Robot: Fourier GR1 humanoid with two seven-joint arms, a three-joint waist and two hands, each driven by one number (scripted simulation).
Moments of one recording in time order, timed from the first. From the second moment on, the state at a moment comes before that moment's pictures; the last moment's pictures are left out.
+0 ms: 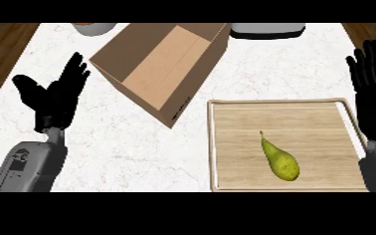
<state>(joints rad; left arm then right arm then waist) -0.27 0.31 -0.02 -1.38 0.23 0.18 0.17 -0.17 -0.43 -0.04 -1.63 -0.30 -0.26 0.01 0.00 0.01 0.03</state>
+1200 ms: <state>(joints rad) -0.16 0.49 -0.06 -1.30 -0.04 0.24 0.07 -0.28 -0.69 0.33 -1.19 -0.18 0.73 -0.44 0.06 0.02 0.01</state>
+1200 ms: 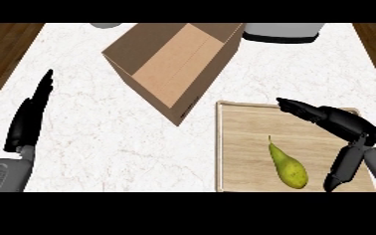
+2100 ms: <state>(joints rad) -0.16 0.50 -0.04 -1.29 -0.05 0.23 0.06 -0.62 -0.72 0.79 -1.07 0.31 0.61 -0.63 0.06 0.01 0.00</state>
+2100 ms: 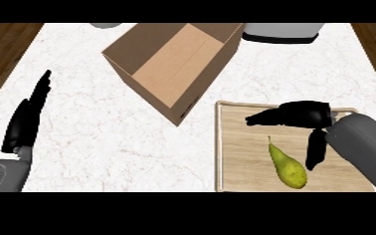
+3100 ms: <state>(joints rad) -0.11 0.47 0.00 -1.28 -0.08 0.23 0.03 -0.74 -0.64 0.98 -0.86 0.39 0.48 -0.81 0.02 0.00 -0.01</state>
